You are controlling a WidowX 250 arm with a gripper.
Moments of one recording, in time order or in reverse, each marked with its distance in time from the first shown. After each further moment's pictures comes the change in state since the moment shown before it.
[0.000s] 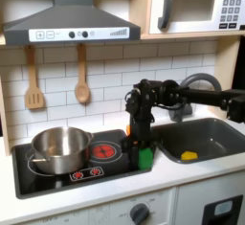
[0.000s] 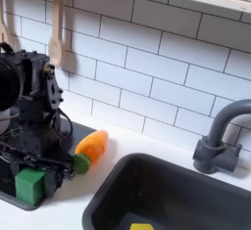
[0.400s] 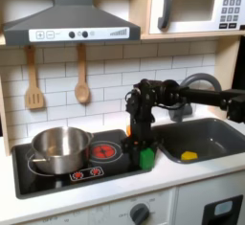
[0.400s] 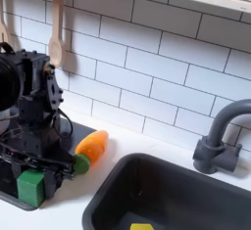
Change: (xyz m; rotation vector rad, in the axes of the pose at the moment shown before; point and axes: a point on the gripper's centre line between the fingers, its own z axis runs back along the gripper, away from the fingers) arm -0.005 -0.001 0.001 -0.006 0.028 0.015
